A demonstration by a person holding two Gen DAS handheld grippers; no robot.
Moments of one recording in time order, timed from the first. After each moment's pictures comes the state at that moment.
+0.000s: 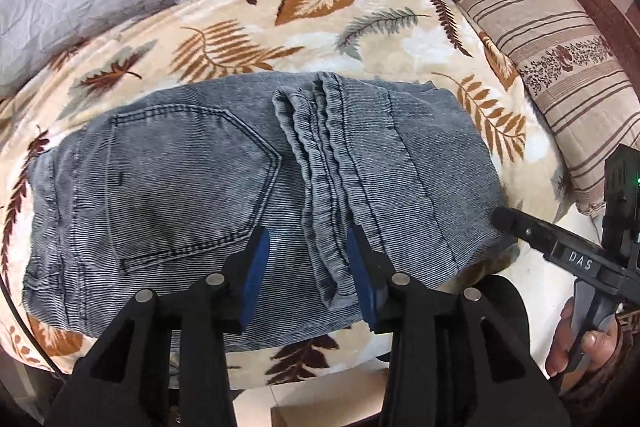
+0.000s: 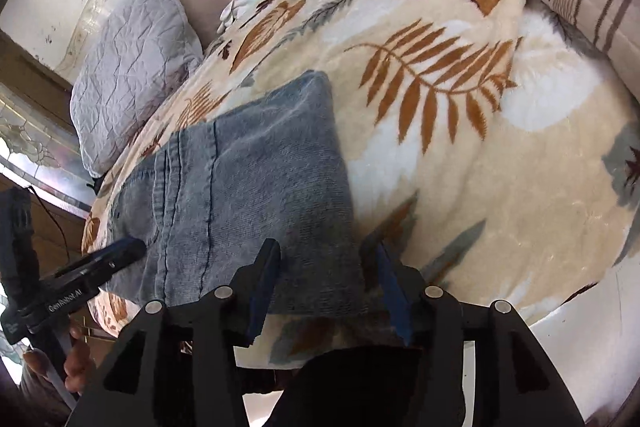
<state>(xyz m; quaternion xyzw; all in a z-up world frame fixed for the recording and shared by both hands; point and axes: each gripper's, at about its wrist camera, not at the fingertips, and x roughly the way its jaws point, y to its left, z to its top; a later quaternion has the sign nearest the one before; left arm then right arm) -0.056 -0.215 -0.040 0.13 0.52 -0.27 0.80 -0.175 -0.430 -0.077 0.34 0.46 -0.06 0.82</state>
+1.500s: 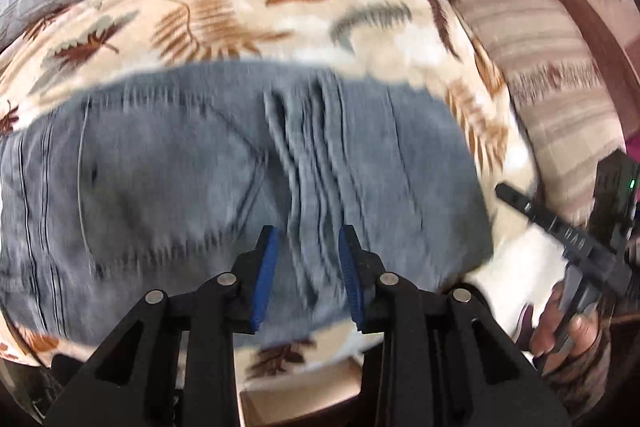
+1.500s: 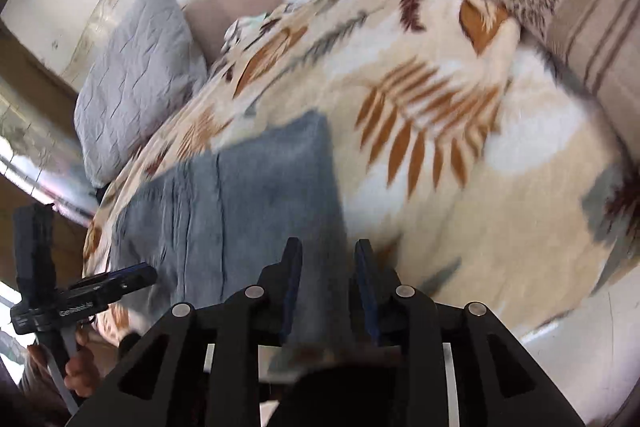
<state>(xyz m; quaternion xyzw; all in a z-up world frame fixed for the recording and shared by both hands) -0.024 -0.216 -0.042 0.06 0.57 -0.29 0.76 -0.167 -0.452 -0.053 0.32 0.43 -0.07 0.84</state>
